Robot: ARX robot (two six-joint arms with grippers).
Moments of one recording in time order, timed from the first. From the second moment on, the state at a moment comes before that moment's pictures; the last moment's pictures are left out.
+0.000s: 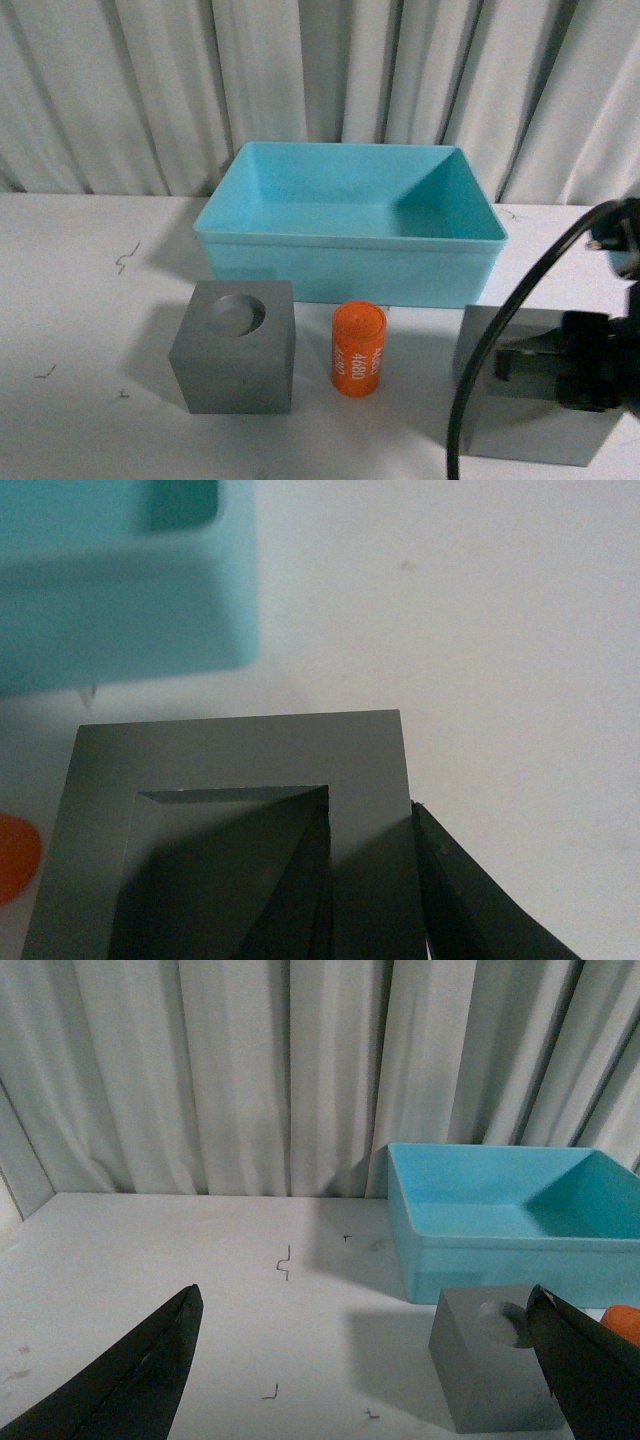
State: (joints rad) left arm 0.00 0.01 0.01 0.00 0.00 -0.01; right arm 0.32 1.74 0.54 0.56 0.32 0.28
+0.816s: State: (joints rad) left arm 0.00 0.01 0.01 0.00 0.00 -0.01; right arm 0.21 2.00 1.31 0.62 0.24 0.14
